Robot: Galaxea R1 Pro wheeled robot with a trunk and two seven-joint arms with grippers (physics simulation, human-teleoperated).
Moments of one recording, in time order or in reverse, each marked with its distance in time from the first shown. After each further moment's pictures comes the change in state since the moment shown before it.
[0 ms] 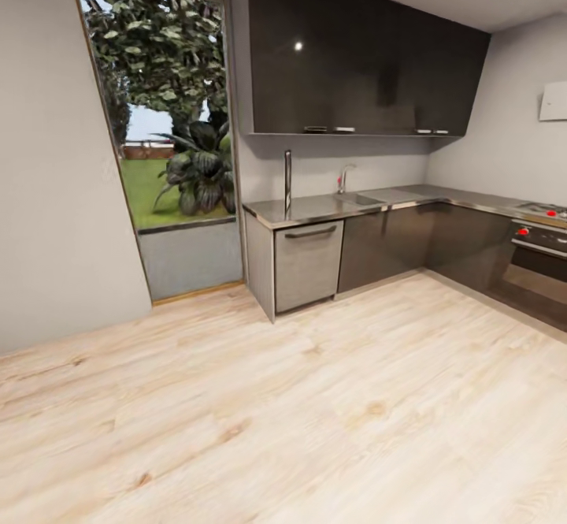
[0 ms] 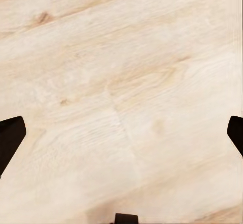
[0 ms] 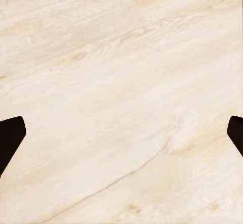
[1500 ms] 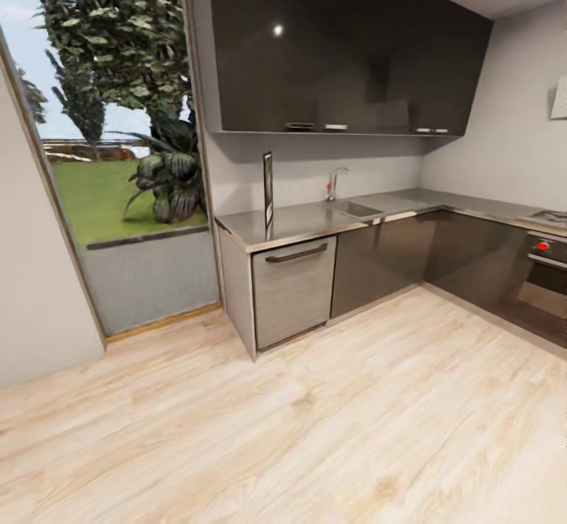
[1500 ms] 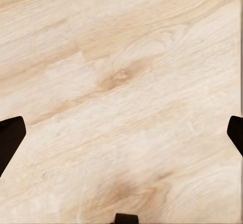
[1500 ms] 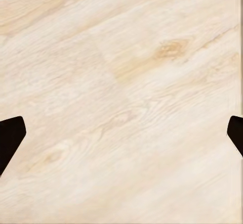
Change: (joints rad) left arm 0.000 0.000 0.000 0.000 0.000 0.000 0.000; right arm 0.000 0.002 0.002 0.026 0.000 -0.001 0.000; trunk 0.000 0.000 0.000
